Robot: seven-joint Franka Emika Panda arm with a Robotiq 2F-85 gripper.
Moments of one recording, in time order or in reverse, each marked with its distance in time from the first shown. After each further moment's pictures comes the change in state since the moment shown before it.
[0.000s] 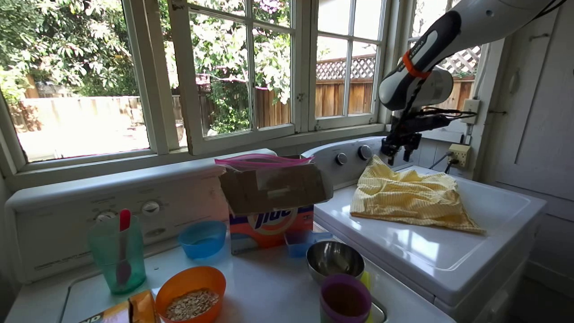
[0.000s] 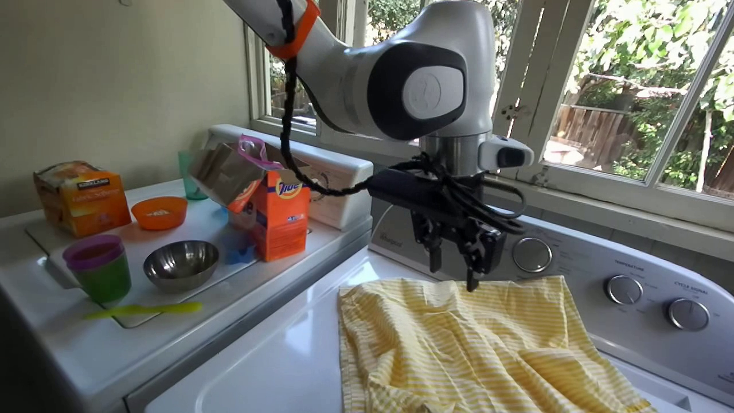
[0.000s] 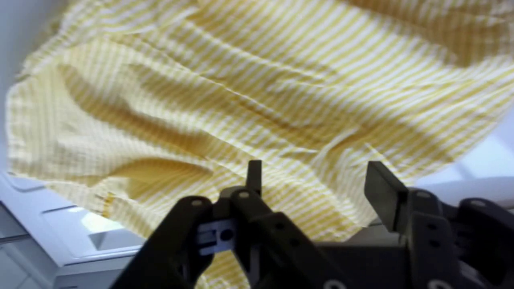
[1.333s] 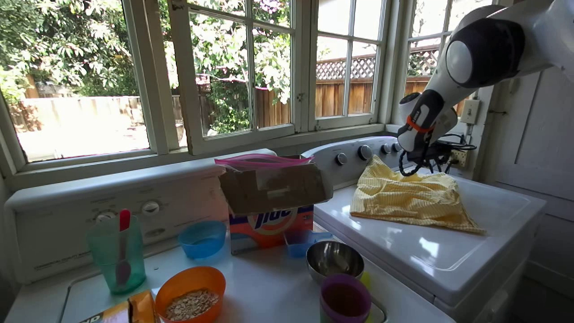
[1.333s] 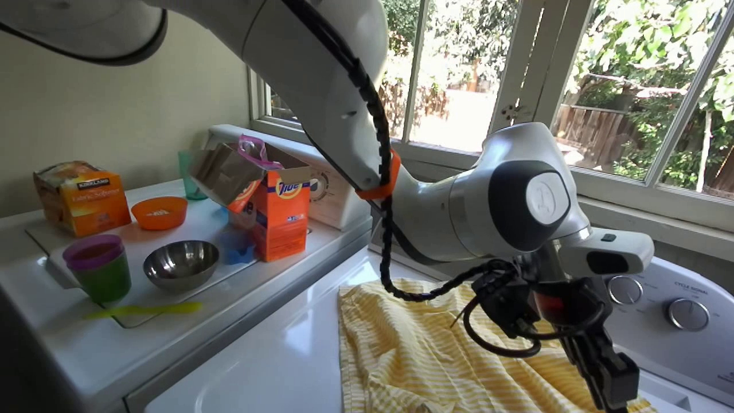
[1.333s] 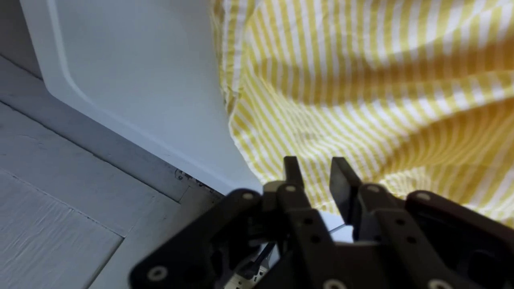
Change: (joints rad) arm 0.080 0.458 -0.342 0.364 -0.295 0.100 0.901
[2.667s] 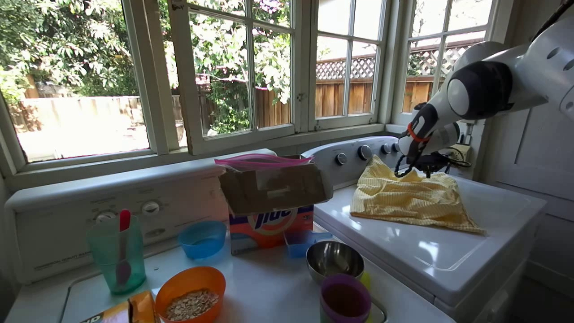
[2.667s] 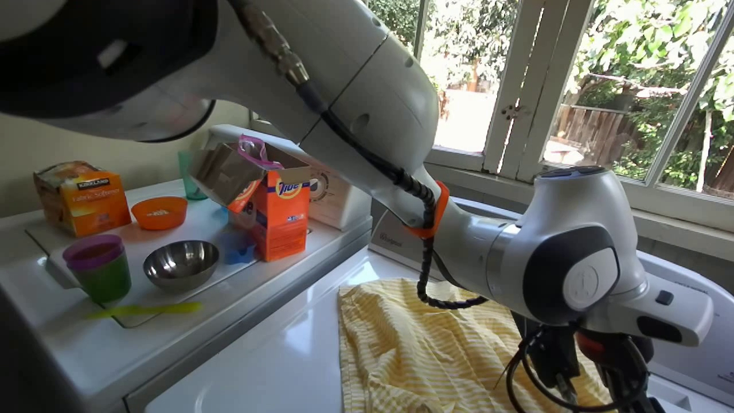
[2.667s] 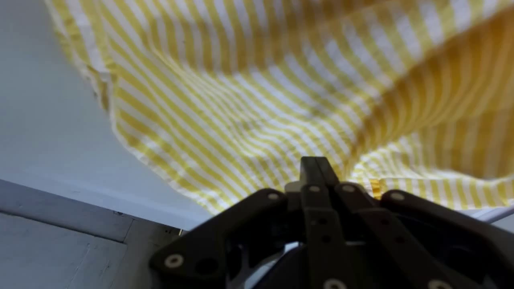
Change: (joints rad) arm -0.174 0.197 0.108 0.246 0.300 0.102 -0.135
